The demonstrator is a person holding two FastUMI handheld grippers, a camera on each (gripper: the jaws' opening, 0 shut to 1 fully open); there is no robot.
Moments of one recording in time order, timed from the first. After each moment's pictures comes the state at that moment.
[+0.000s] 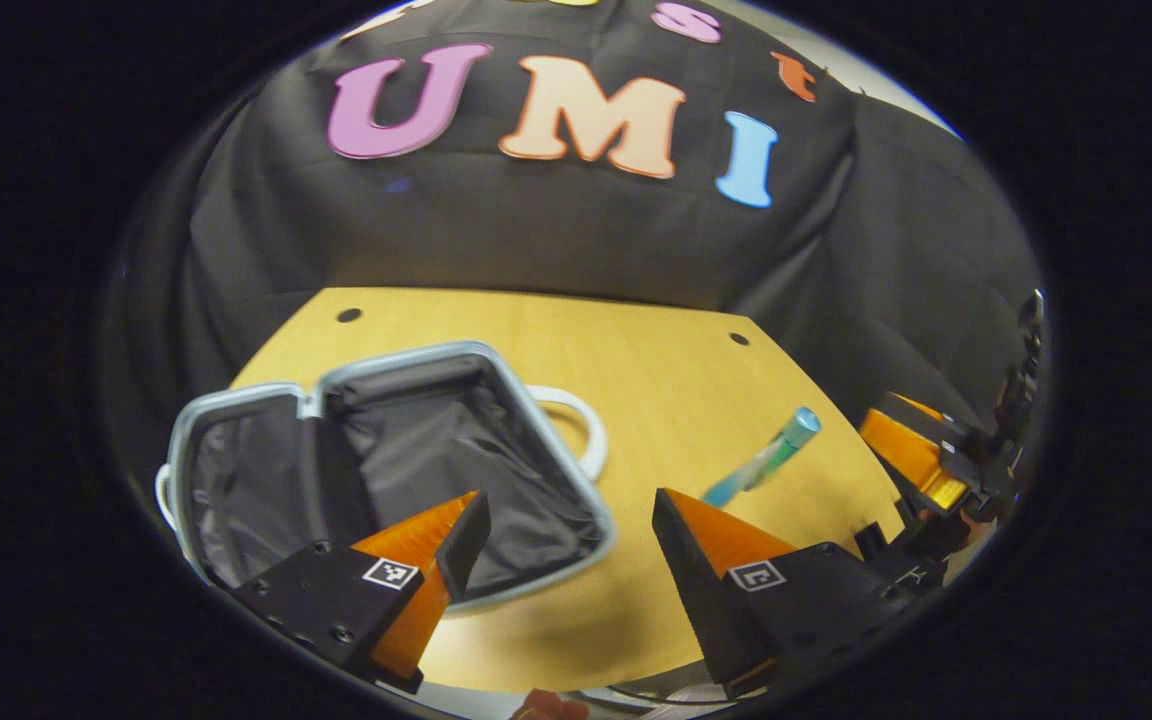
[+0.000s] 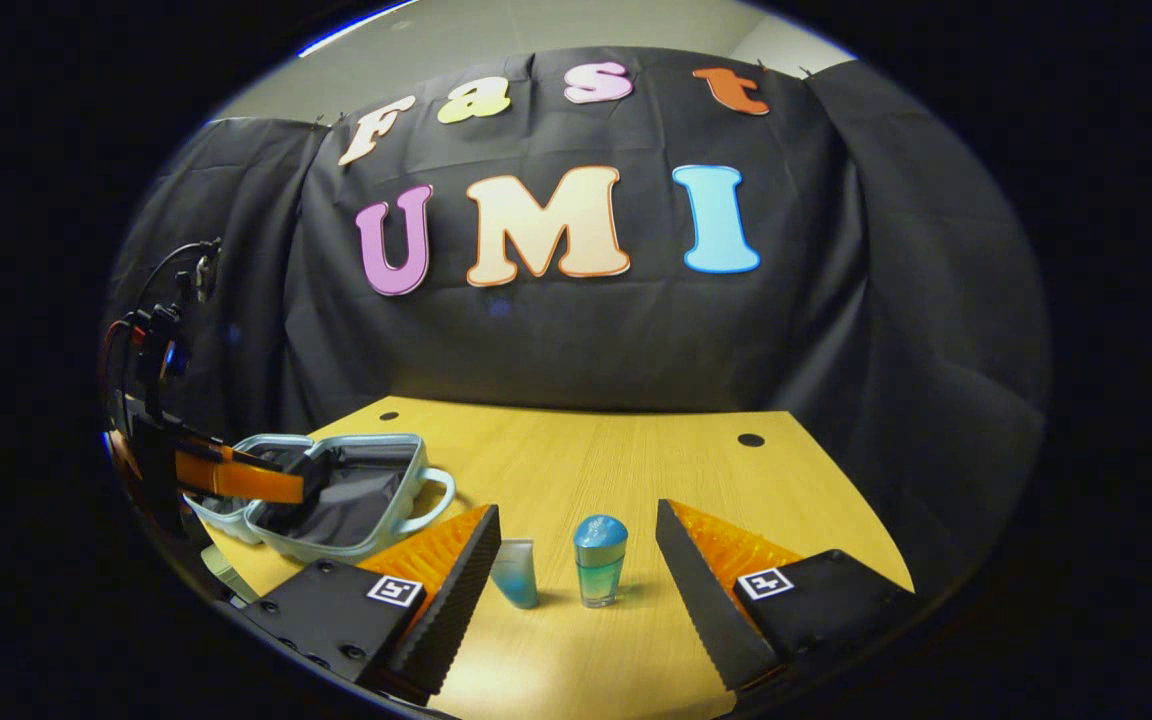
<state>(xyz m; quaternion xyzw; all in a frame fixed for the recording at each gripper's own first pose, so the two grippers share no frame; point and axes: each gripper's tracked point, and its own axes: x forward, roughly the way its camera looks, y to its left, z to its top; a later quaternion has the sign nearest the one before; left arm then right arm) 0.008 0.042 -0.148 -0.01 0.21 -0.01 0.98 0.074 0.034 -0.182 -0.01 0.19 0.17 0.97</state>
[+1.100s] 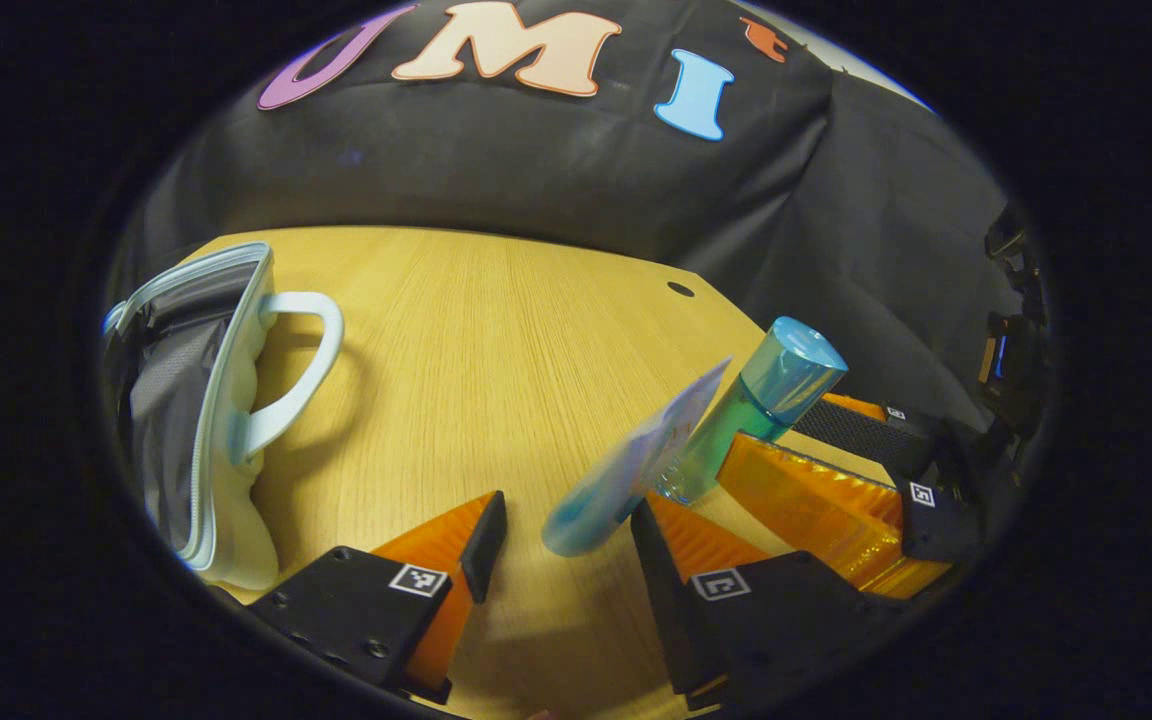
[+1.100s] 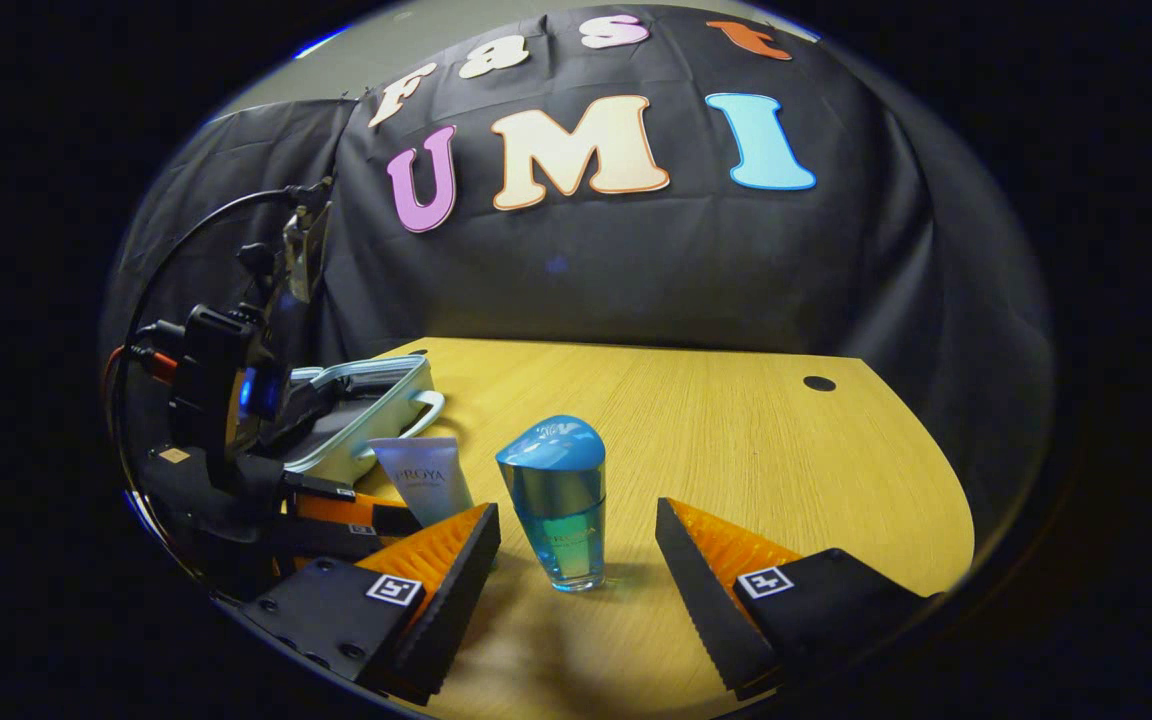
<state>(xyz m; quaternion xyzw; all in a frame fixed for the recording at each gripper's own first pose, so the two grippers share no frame) 0.128 -0.089 -0.275 -0.04 0.23 -0.05 0.97 0.114 0.030 -0.307 -0.02 0.24 0.25 0.94</state>
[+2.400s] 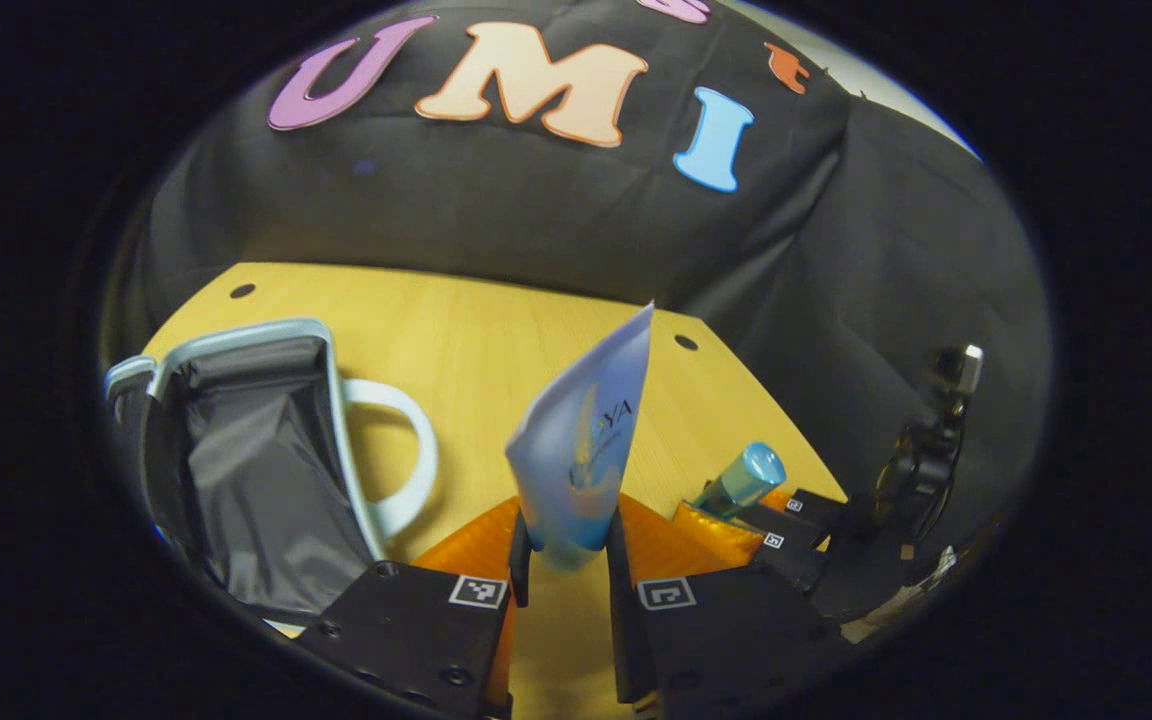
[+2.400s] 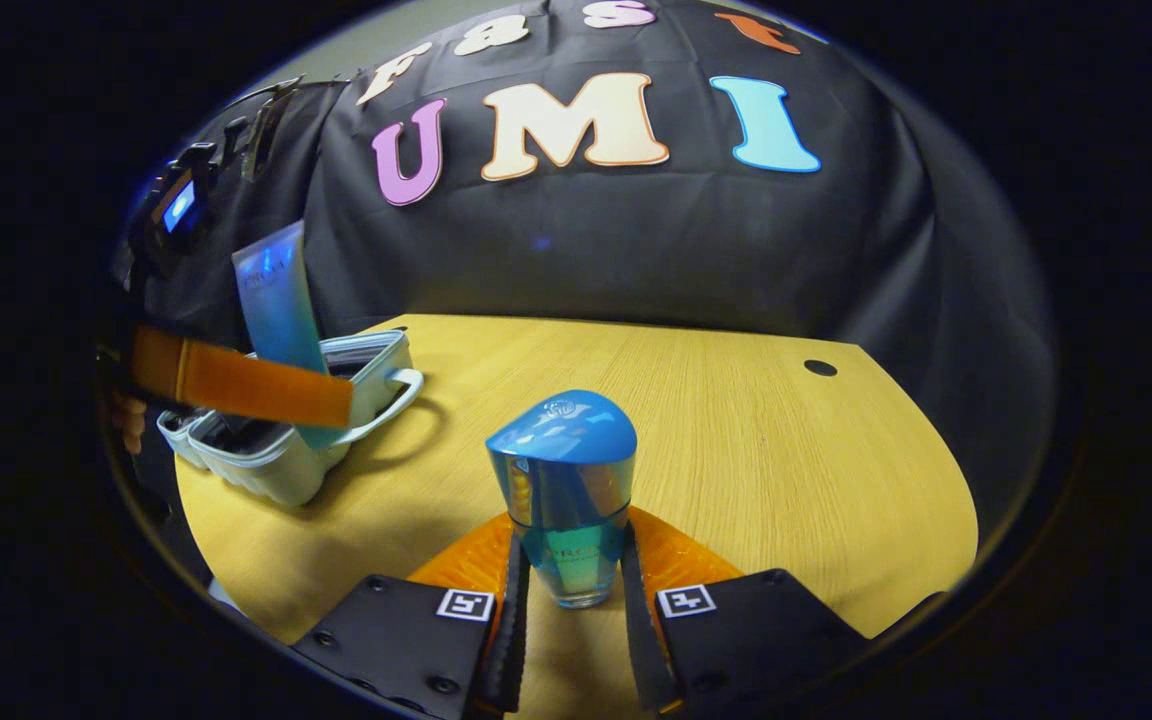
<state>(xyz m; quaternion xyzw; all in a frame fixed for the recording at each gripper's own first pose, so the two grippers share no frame) 0.099 -0.030 -0.158 -0.06 0.20 -0.03 0.98 0.126 0.049 -0.328 -0.02 0.27 0.21 0.94</state>
